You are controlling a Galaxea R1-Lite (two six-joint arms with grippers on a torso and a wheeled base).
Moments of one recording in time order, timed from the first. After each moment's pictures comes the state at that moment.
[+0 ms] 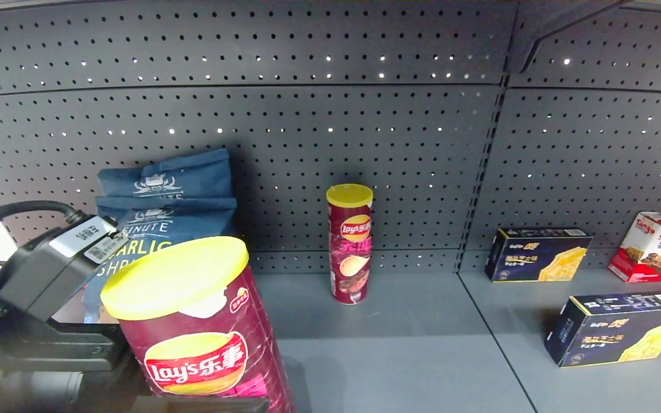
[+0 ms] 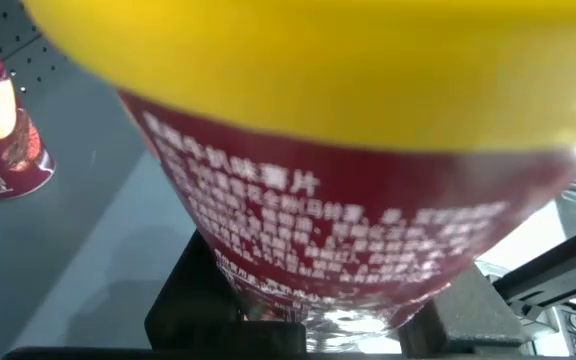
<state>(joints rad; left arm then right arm) -0.47 1.23 -0.54 -0.41 -0.89 0.00 0.00 0.00 0.00 0.00 0.01 -0.02</state>
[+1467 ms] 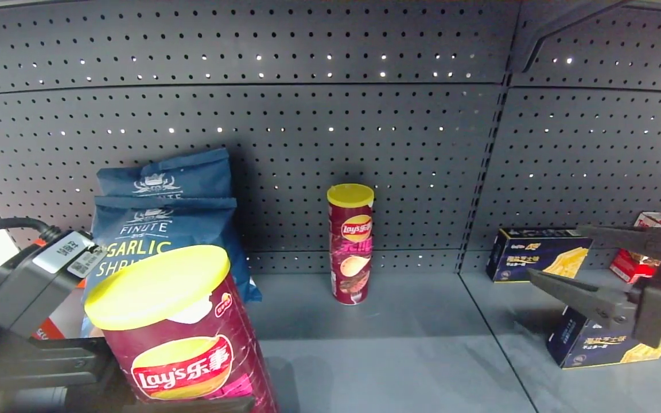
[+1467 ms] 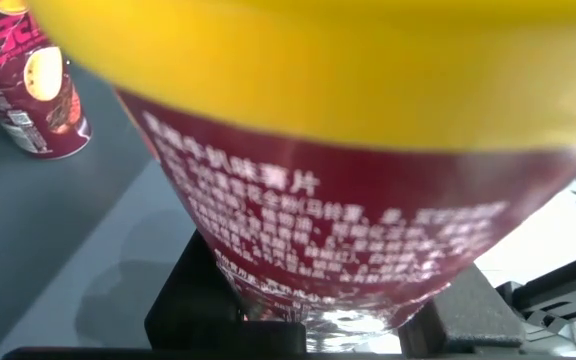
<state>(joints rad) -0.46 1.17 -0.49 -0.40 -0.79 -0.02 0.52 1.13 -0.69 -0.24 0.02 -0.16</state>
